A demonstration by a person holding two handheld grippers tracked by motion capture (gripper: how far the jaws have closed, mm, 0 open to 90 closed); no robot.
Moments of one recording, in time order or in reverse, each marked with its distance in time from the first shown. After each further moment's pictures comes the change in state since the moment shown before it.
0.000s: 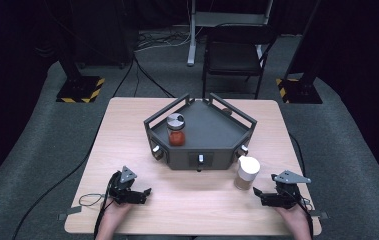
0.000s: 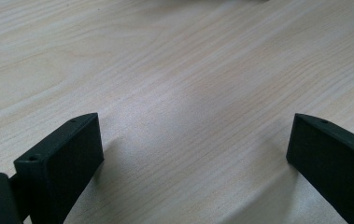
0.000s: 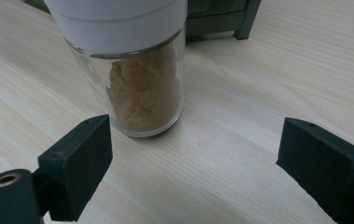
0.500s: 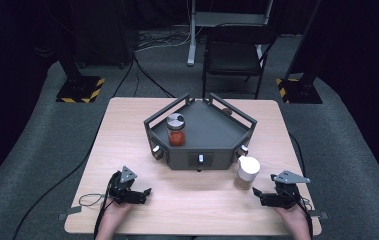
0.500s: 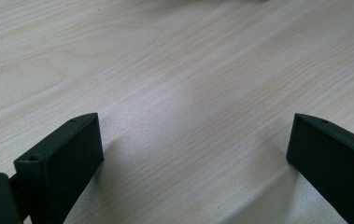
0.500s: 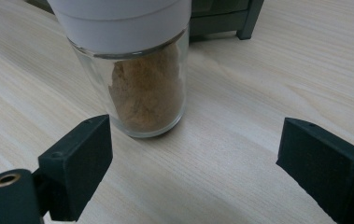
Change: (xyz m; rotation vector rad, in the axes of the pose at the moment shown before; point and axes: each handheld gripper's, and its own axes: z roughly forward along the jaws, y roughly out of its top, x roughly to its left) left arm 0.000 0.000 0.000 0.000 0.000 0.000; right arm 0.001 0.000 0.001 0.002 0.004 0.001
